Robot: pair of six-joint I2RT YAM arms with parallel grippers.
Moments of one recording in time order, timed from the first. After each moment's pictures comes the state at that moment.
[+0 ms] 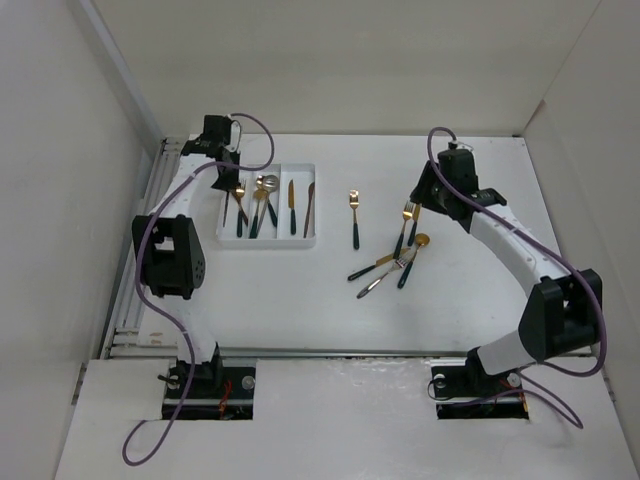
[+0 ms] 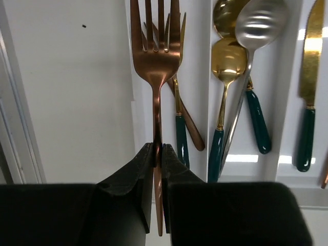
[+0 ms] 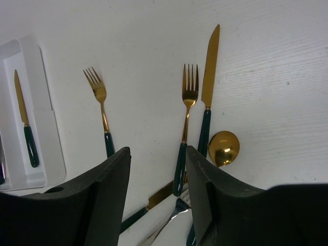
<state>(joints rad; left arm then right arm) -0.10 1.90 1.71 -0.77 -0.10 0.00 0.26 1.45 1.16 -0.38 0.14 0.54</state>
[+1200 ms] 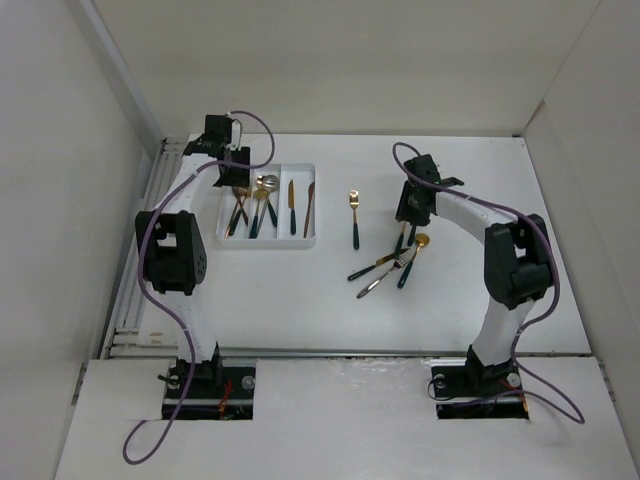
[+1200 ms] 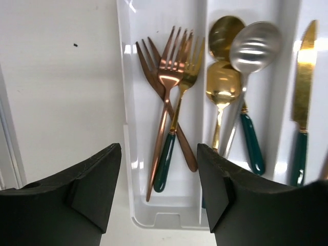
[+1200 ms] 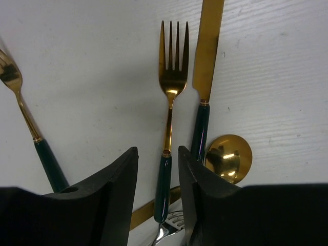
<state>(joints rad) -0.07 1.99 1.72 -0.69 -0.07 -0.03 0.29 1.84 1.33 -0.50 0.16 0.54</state>
